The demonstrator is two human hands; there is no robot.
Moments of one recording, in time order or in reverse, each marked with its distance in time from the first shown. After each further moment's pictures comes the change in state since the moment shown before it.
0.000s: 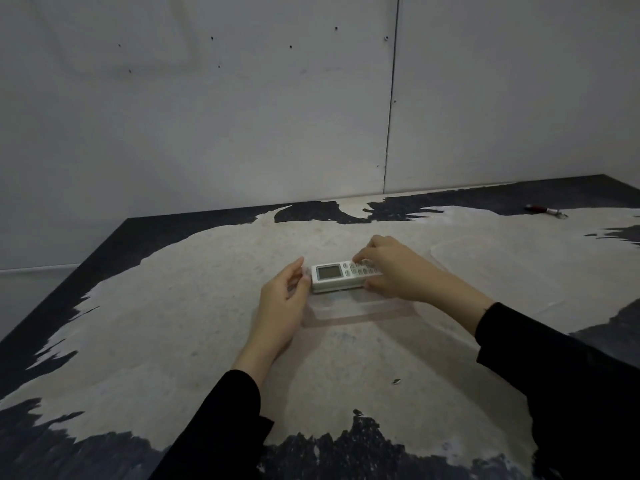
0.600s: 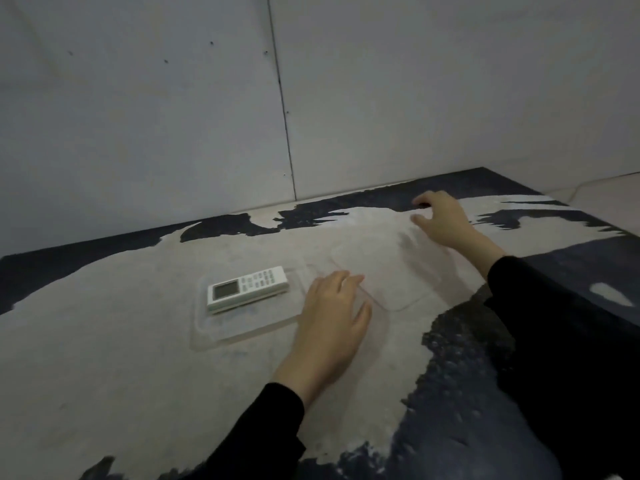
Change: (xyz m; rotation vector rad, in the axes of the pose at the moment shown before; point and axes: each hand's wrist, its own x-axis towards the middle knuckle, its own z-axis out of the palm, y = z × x) left_hand -0.053 0.075 0.165 0.581 -0.307 0.511; right_hand -0.080 0.225 -0.070 0.113 0.418 0.531
